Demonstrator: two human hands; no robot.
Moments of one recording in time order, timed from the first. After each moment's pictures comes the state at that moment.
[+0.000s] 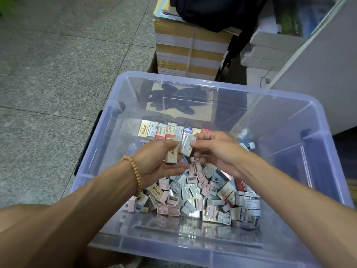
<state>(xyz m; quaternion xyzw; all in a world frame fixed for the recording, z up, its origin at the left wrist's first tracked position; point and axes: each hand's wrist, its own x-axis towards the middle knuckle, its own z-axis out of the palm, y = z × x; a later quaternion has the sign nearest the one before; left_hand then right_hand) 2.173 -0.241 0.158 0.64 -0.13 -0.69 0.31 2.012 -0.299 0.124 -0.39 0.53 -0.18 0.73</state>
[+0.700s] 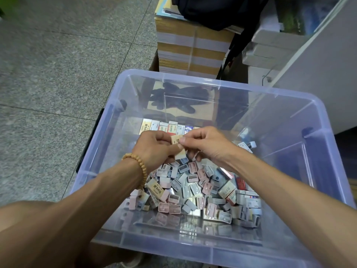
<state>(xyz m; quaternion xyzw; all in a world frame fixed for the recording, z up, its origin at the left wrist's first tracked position) 2.181 -0.246 0.149 0.71 -0.29 -0.55 0.32 2.028 -0.300 0.125 -0.52 0.50 -0.14 0.68</state>
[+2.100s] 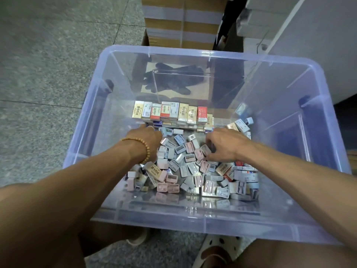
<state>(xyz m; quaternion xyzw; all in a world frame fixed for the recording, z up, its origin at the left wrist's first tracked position) 2.196 -0.253 0.099 0.62 -0.71 -0.18 -0.28 1.978 -0.285 0.097 -0.82 0.46 0.24 0.24</state>
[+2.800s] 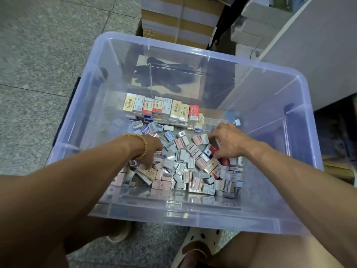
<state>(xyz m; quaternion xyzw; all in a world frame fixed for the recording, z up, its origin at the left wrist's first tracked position) 2.183 -0.252 0.078 0.52 -0.71 -0.36 -0.31 1.939 -0.297 0.082 -0.79 0.51 0.26 0.22</state>
